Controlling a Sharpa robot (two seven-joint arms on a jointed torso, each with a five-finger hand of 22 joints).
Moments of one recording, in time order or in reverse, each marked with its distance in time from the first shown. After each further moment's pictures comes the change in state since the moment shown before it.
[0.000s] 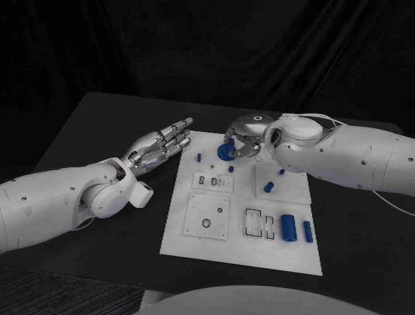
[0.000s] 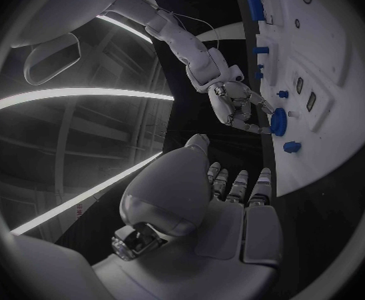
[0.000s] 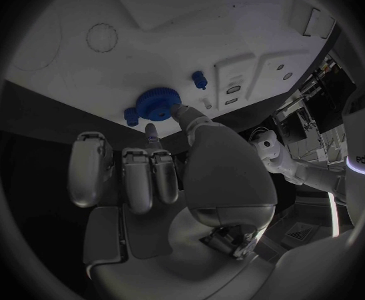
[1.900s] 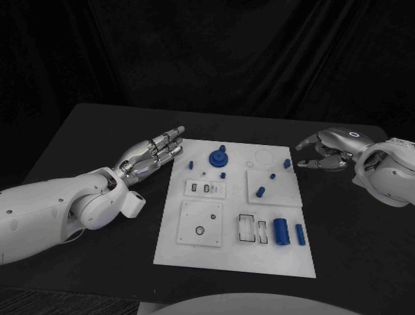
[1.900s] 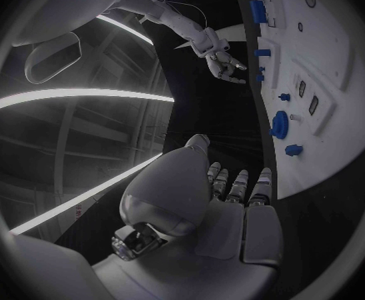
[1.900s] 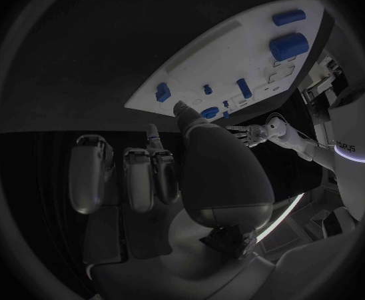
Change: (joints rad) left arm -0.004 -0.038 0.000 0.025 0.000 -0.003 -0.003; left_hand 0.000 0.000 0.003 0.002 0.000 0.004 0.004 0.000 0.000 0.003 0.003 0.000 0.000 0.000 0.000 0.000 0.000 0.000 0.000 0.007 0.004 0.001; right arm -0.027 -0.552 -0.013 0.270 0.081 -0.187 0.032; right_hand 0.017 0.018 -0.110 0.036 -0.219 -0.012 -0.019 0.005 -0.052 0.000 -0.021 0.000 -0.001 0.001 -0.020 0.000 0.000 0.000 0.018 -0.025 0.029 -0.001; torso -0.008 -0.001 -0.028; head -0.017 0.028
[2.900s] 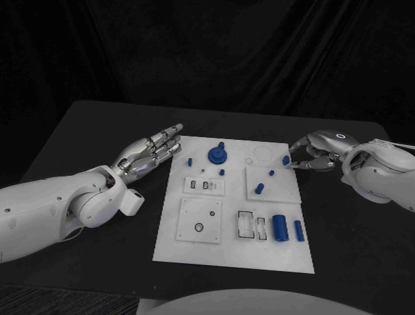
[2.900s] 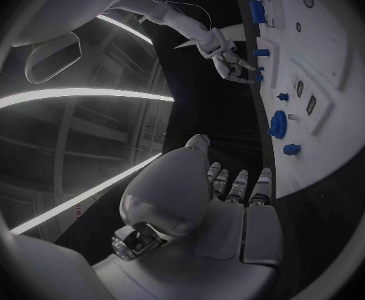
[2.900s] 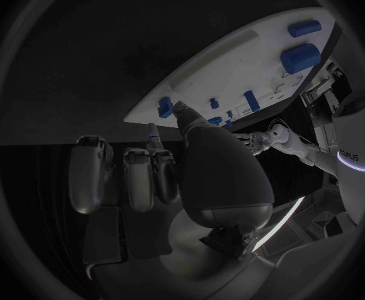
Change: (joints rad) left arm -0.005 0.001 0.000 -0.005 0.000 0.000 0.001; left_hand 0.000 0.000 0.006 -0.006 0.004 0.000 0.000 0.000 0.000 0.000 0.000 0.000 0.000 0.000 0.000 0.000 -0.001 0.000 0.000 0.000 0.000 0.000; right arm -0.048 0.089 0.001 -0.108 0.003 -0.004 0.022; right_hand 0.013 0.006 -0.006 0.006 0.009 0.021 0.007 0.011 0.004 0.000 0.000 0.000 0.000 0.000 0.000 0.000 0.000 0.000 0.000 0.000 0.000 0.001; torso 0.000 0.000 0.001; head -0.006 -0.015
